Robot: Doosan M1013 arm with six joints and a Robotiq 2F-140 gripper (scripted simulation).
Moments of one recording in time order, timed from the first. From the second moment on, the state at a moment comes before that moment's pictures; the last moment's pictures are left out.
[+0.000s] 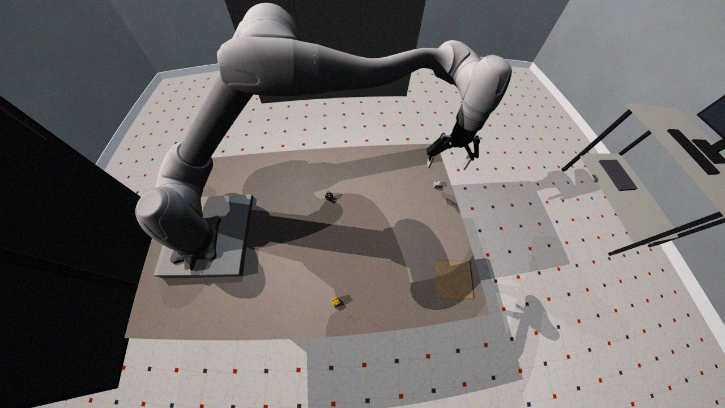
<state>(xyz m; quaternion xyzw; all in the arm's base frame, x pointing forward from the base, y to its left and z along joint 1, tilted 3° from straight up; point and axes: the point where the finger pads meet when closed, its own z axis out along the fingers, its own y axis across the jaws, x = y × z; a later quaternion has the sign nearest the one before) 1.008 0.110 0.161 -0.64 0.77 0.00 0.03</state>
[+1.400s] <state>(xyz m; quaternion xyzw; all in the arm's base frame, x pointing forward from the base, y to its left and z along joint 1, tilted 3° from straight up) 1.009 0.110 0.149 -0.94 0.35 -0.02 0.02</state>
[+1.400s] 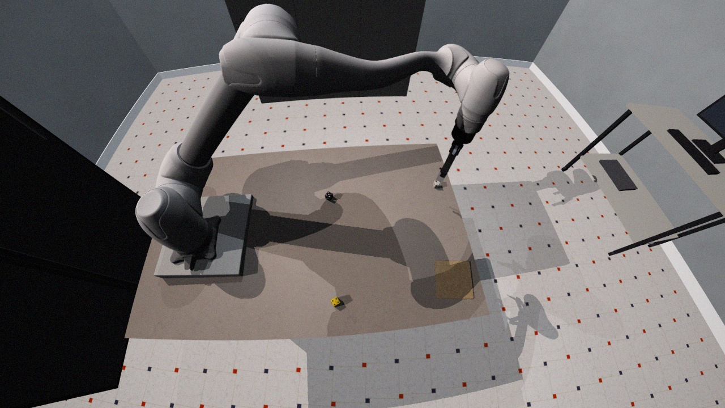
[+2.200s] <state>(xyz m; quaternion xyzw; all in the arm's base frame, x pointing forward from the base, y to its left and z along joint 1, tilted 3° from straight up) 1.009 0.111 0.141 -1.00 0.01 -0.02 0.01</state>
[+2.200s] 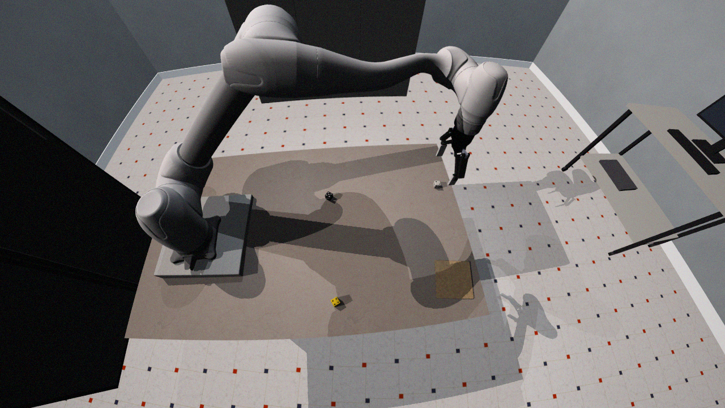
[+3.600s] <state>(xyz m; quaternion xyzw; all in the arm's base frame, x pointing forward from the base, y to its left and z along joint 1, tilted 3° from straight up) 1.010 0.111 0.128 -0.83 -0.55 -0.02 0.00</state>
